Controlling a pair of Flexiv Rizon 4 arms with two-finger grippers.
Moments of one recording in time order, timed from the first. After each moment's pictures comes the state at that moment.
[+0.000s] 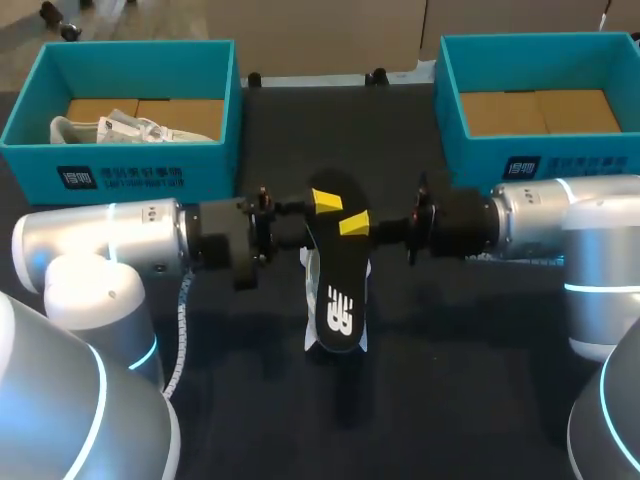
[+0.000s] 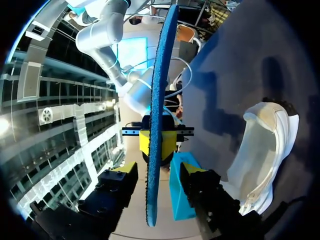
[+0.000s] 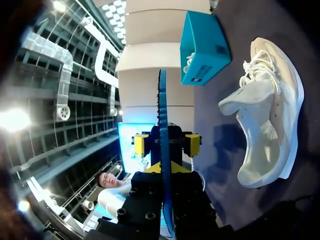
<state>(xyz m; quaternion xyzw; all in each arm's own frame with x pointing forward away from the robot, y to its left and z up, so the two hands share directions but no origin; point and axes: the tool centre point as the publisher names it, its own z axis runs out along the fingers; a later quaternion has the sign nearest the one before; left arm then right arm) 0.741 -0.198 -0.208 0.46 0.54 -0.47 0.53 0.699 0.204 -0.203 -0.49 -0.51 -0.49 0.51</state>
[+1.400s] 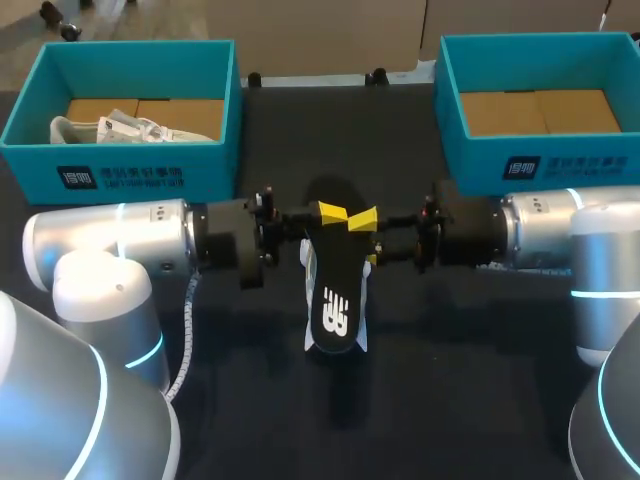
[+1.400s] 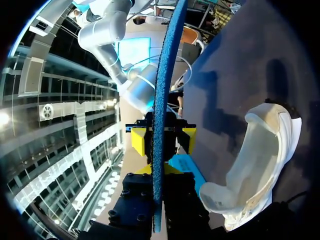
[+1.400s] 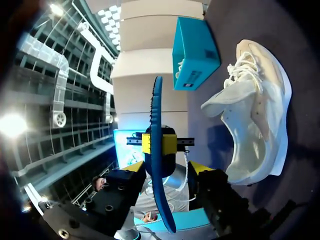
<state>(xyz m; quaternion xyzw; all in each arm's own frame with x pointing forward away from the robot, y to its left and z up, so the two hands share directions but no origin) 0.745 -0.205 -0.216 0.45 0.55 -0.48 0.51 0.700 0.188 -0.217 -0.52 -0.50 -0.49 0.49</state>
